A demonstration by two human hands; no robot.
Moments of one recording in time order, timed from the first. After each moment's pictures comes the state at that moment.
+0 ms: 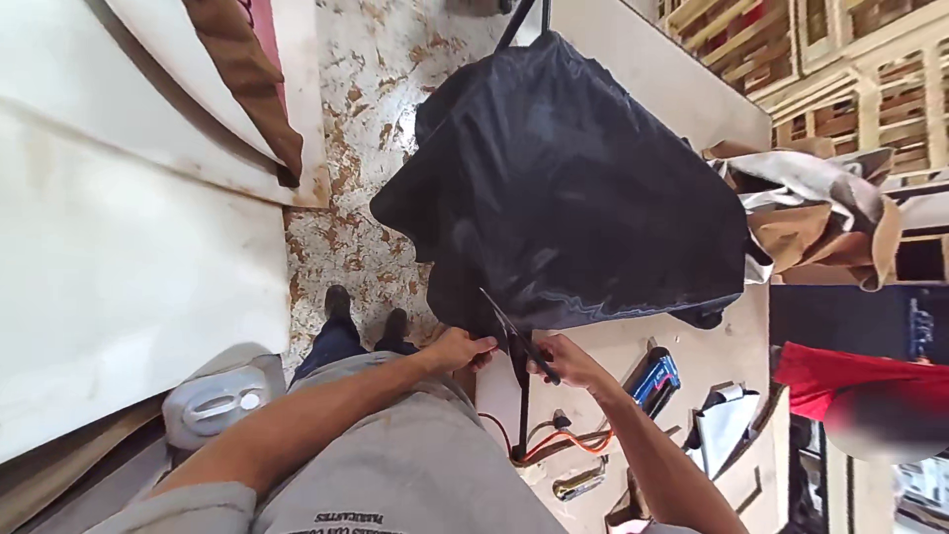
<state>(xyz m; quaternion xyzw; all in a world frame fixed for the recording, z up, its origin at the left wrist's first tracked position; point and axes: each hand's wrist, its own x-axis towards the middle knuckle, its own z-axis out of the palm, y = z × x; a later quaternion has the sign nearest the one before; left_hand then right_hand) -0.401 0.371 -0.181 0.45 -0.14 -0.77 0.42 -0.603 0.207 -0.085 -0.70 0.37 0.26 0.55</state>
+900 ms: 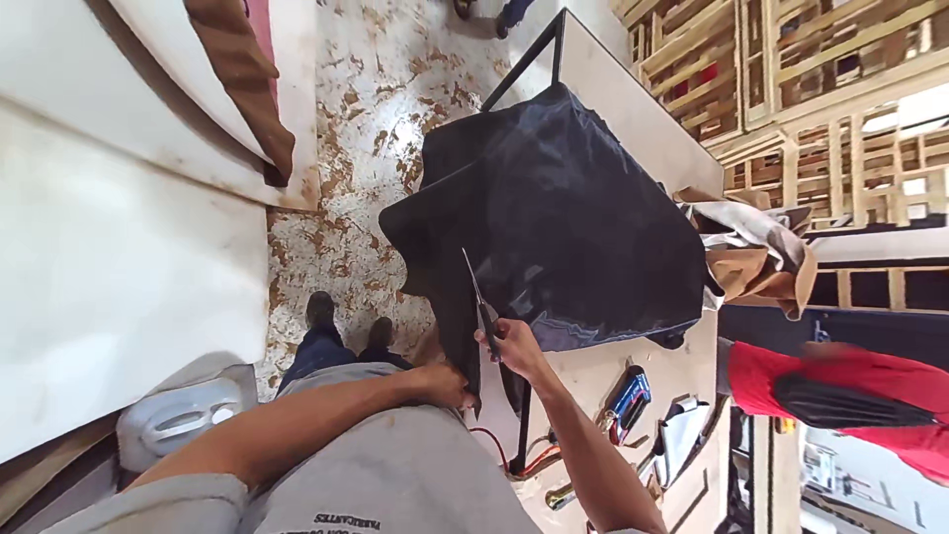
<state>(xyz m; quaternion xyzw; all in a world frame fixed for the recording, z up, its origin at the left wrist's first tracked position) -0.341 0.398 -0.174 0.42 -0.63 -0.65 0.07 -0.452 0.260 -0.096 -0.70 0.51 0.16 0.48</state>
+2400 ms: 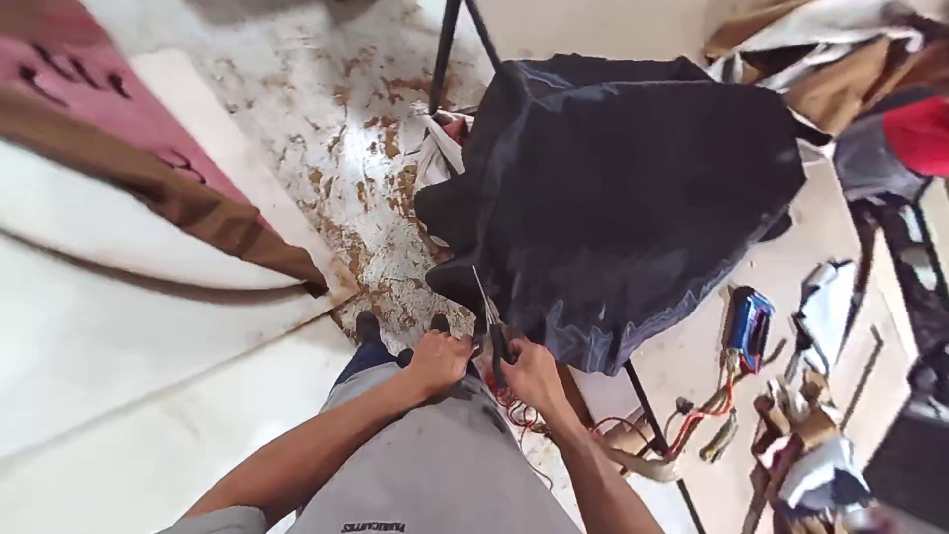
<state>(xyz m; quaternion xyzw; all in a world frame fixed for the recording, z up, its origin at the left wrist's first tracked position) -0.078 0.285 -0.153 0.51 -0.74 -0.42 -0.08 -0.265 0.268 -0.087 -0.60 0.68 0.10 0.40</state>
